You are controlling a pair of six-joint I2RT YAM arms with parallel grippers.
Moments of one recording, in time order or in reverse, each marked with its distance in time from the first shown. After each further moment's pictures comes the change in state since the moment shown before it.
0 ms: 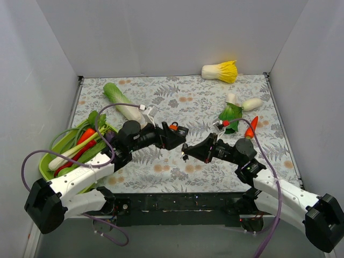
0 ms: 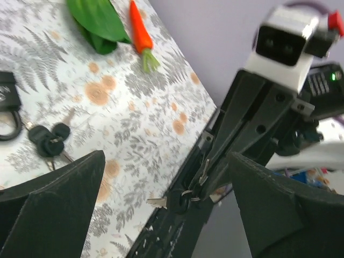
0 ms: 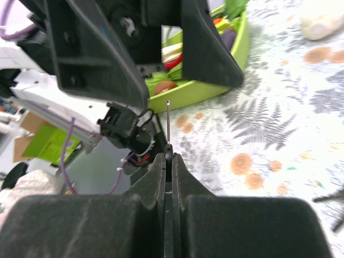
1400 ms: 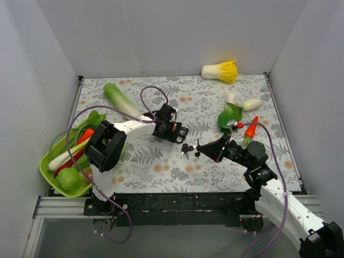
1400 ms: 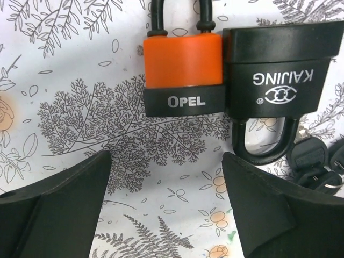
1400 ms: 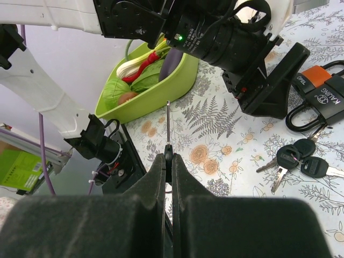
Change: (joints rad) left arm 0.095 0.861 0.623 -0.706 -0.412 0.513; right arm -0.230 -0.262 -0.065 -0.253 -0.030 -0.054
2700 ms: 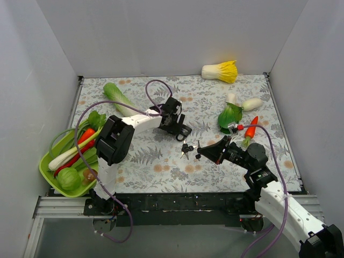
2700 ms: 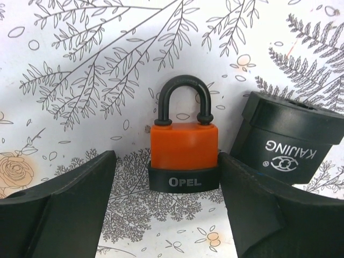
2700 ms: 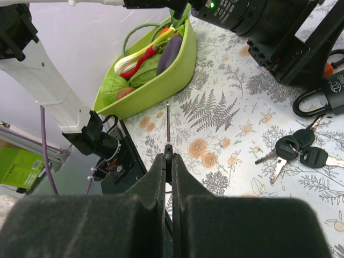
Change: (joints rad) left arm 0.001 0.153 0.204 -0.023 -0.075 -0.008; right arm -0.005 -0.037 -0.026 -0.016 -0.003 0.001
